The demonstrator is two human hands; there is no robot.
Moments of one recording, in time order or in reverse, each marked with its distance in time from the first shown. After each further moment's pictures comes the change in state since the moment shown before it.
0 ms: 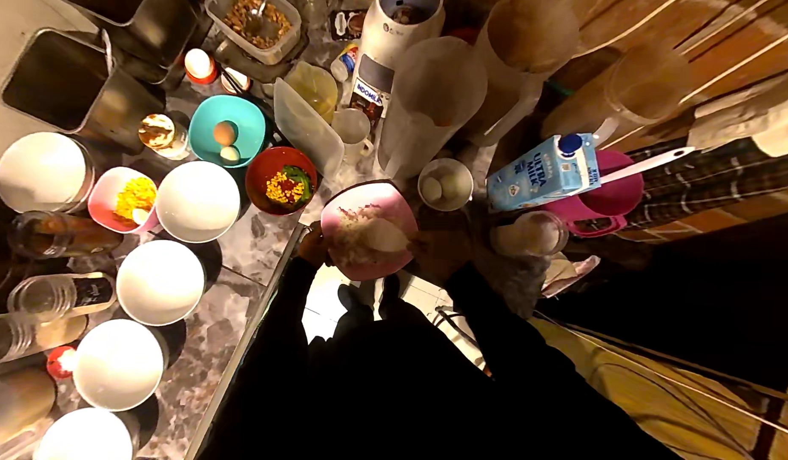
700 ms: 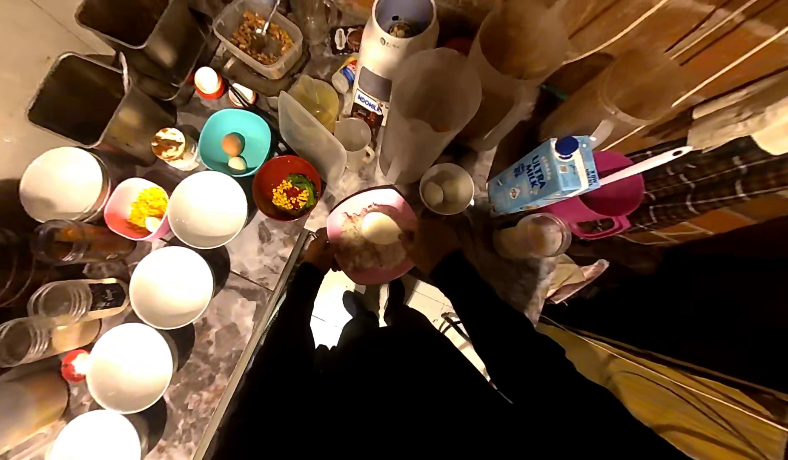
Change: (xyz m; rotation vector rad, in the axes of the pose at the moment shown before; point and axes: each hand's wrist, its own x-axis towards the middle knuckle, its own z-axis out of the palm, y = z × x) left_hand 0.002 0.002 0.003 0.023 -0.010 -0.005; right_hand 0.013 -0.054 -0.016 -0.143 -0.055 0.083
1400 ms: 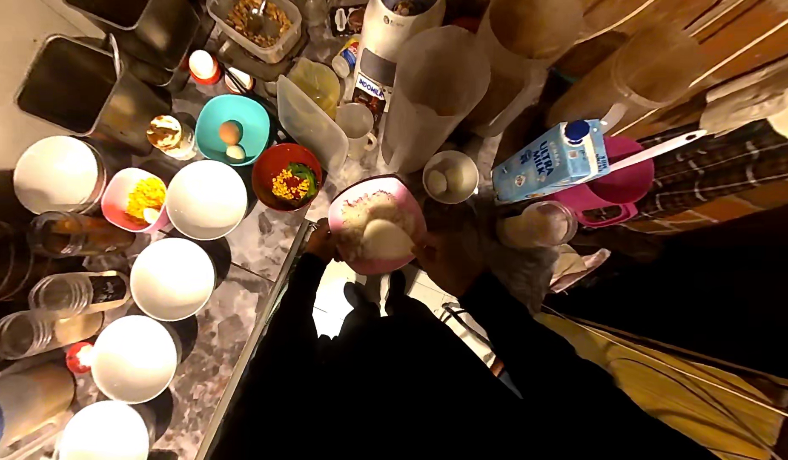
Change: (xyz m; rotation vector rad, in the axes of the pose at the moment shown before) left_hand 0.002 -0.005 0.000 0.013 0.002 0.050; right_hand -0.047 0.030 0.014 0.088 0.019 -0.094
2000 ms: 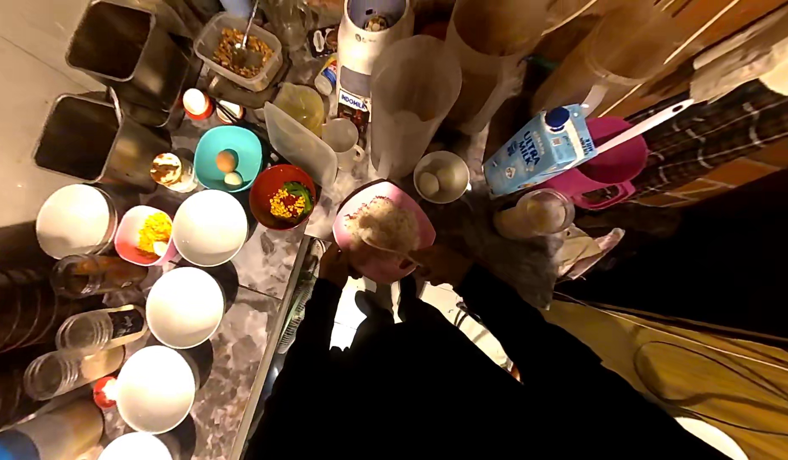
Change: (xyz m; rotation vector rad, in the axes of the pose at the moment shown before) left_hand -0.033 0.027 0.027 -0.124 0.043 -0.071; right_hand 0.027 0.040 0.031 0.829 -0.370 0.289
